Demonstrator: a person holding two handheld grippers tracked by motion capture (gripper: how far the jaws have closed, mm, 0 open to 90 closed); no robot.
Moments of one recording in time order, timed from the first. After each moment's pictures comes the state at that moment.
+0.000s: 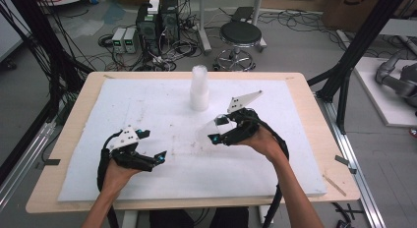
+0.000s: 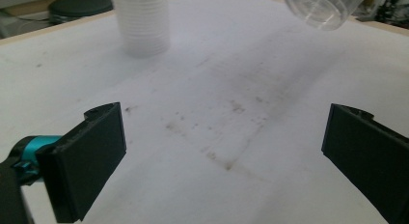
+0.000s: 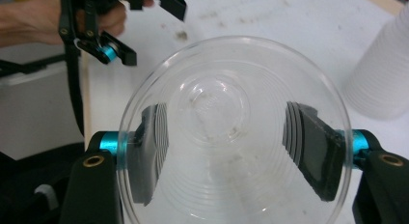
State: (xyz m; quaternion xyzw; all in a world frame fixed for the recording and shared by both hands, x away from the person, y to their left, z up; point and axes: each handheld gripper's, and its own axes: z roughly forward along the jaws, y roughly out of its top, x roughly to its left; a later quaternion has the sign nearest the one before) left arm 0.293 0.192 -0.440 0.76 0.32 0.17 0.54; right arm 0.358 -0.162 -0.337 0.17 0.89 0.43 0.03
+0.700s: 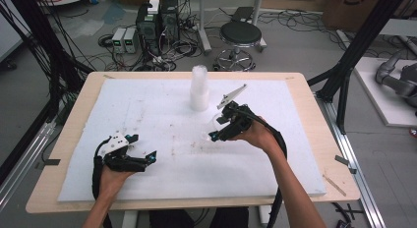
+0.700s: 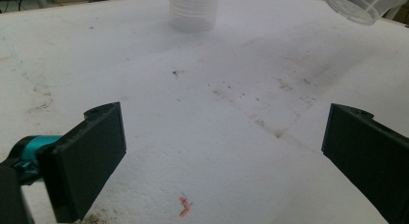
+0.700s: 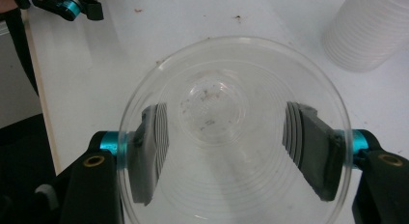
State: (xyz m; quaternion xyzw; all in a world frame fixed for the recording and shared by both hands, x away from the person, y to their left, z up) left arm 0.293 0.215 -0.470 0.73 0.38 0.19 0.54; right arm 0.376 -0.145 -0.338 0.21 0.92 0.32 0.04
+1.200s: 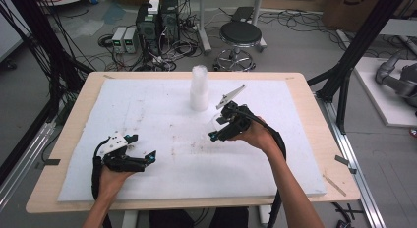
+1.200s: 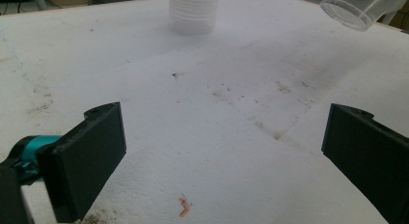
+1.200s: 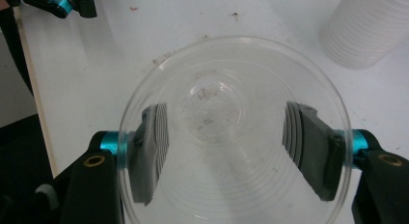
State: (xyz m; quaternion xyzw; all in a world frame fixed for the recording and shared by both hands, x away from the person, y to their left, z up) left arm 0.292 0.217 -0.470 0.72 0.37 0.19 0.55; right arm 0.376 -0.143 -0.339 0.22 0.92 0.31 0.04
